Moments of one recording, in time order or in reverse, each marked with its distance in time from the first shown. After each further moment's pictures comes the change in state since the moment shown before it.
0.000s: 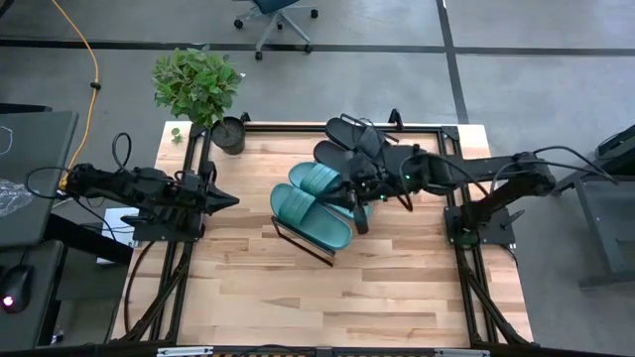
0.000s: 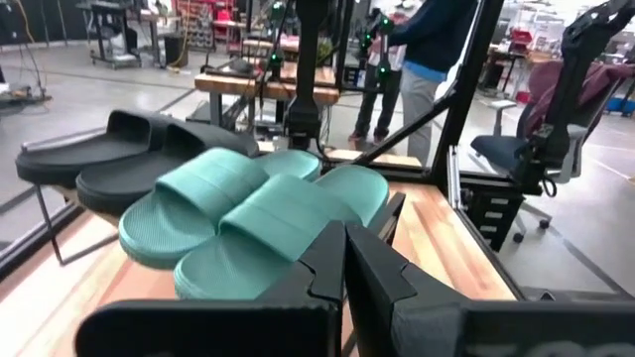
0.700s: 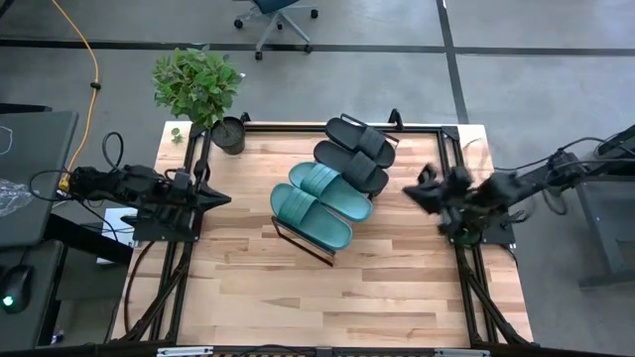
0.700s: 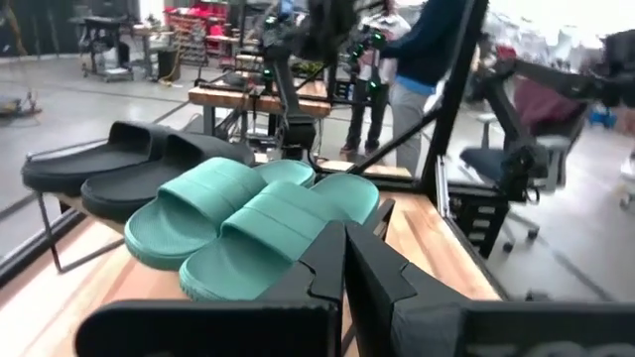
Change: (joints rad) left arm 0.000 -0.112 0.000 -0.074 0.016 -0.003; right arm 0.285 -0.750 -0.901 0.708 0.483 0.044
